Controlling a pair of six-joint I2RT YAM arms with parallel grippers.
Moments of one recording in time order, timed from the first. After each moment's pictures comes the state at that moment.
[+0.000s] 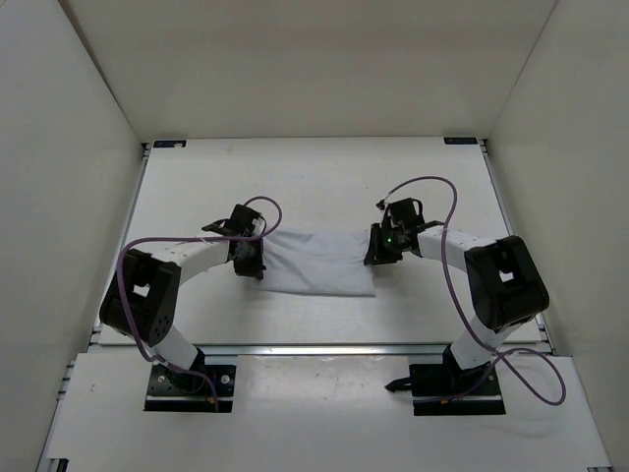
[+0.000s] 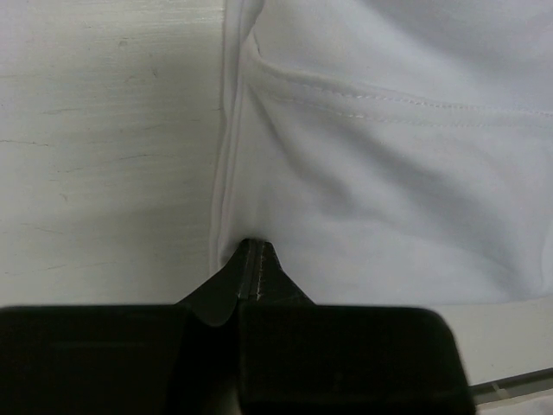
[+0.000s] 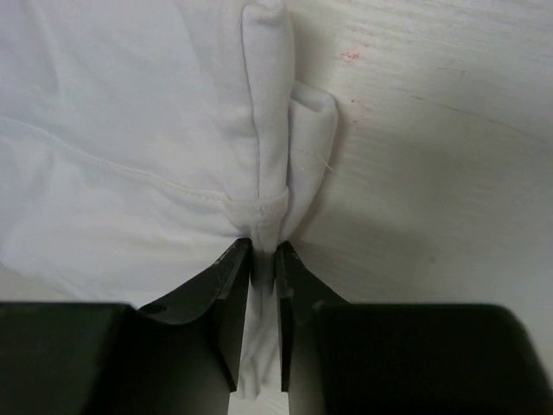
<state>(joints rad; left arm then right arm) -0.40 1.59 0.86 -0.44 0.05 -0.42 0.34 1.65 0.86 -0.22 -0.30 0.32</state>
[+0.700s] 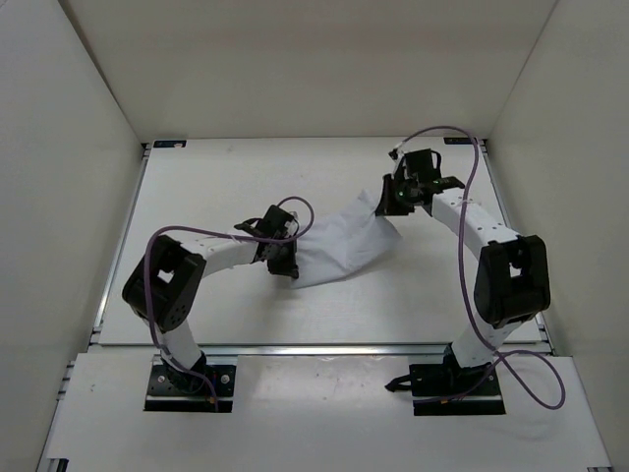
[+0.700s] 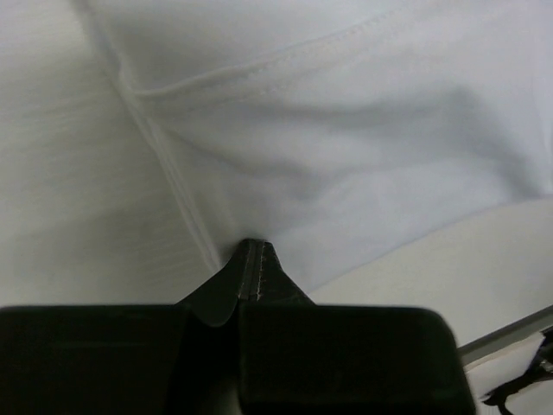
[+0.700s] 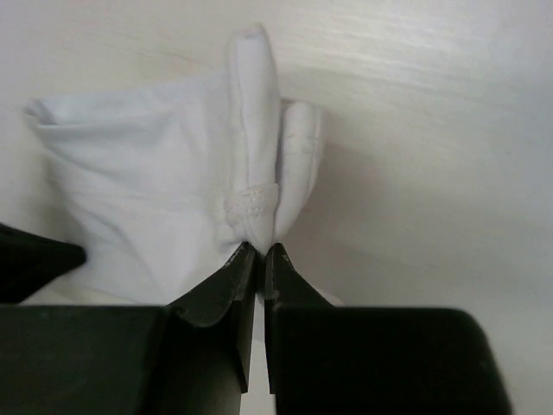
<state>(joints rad) -0.58 1.71 0.95 -0.33 0.13 -0.55 0.23 1.68 1.26 -0.46 -0.27 0.20</state>
